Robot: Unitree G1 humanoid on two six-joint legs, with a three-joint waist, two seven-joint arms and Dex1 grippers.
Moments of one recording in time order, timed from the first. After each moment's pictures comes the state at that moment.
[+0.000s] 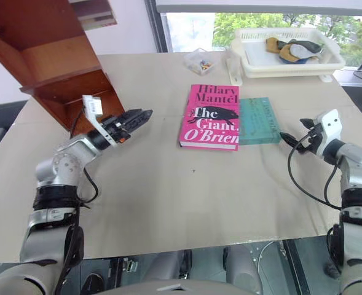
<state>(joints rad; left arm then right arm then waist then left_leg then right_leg) -0.66 0.46 0.22 0.47 -0.66 0.58 -0.82 -0.52 -0.66 -0.25 0.61 0.23 0.00 0.93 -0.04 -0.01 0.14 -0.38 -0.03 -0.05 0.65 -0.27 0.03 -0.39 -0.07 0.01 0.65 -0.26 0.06</state>
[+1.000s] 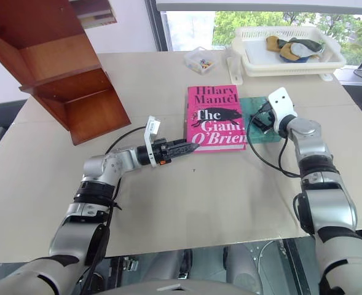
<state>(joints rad) -0.63 0.32 0.04 0.36 -0.57 0.80 -1.06 -0.93 -0.47 -0.01 1.00 -0.02 -0.07 0.63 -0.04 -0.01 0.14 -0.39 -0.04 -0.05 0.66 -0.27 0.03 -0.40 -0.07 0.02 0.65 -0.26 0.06</state>
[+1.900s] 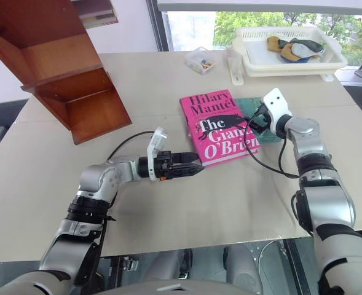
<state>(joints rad) -0.51 0.34 -0.09 0.13 -0.57 0.83 -1.07 -0.95 -0.48 -0.01 1.04 -0.03 -0.16 0.69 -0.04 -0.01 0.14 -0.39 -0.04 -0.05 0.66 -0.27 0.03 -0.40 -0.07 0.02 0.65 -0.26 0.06</state>
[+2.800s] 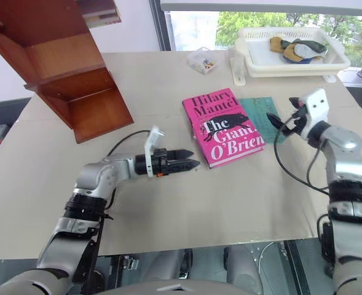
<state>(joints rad) -0.54 0.41 0.00 0.21 -0.56 0.79 -1.03 -0.48 -0.64 -0.22 0.31 0.33 0.14 0.84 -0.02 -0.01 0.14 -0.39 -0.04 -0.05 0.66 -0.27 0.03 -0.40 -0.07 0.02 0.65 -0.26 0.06</state>
